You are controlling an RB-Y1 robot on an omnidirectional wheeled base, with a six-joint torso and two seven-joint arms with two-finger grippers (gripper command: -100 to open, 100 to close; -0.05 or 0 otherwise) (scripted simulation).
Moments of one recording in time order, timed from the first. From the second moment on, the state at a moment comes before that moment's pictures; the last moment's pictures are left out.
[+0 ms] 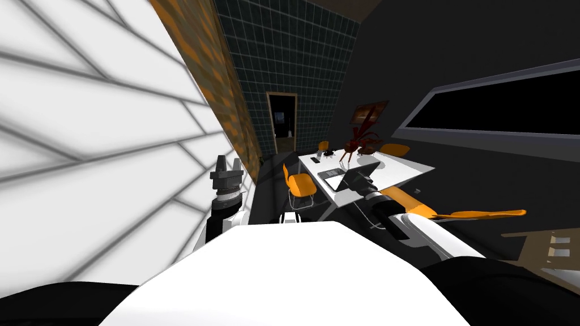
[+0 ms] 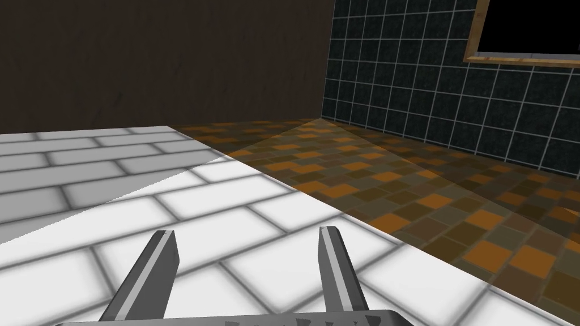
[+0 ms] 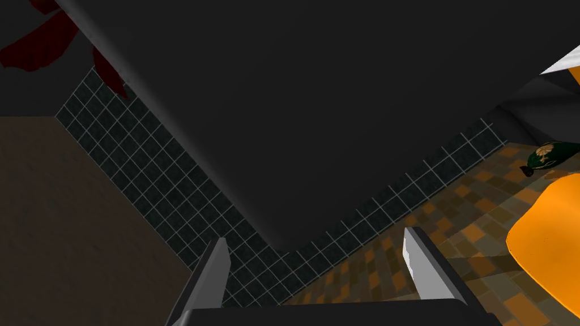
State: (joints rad) left arm 0.48 0.05 -0.04 -2.39 -0.05 -0.54 0.06; right arm 0.70 -0.74 -0.32 -2.12 0.96 -0.02 0.67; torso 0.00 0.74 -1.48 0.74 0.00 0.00
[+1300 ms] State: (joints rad) left arm 0.48 0.05 -0.04 -2.38 -0.05 -0.54 0.06; right arm 0.63 -0.83 -0.40 -1.91 0.97 0.12 0.65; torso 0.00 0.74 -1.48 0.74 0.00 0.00
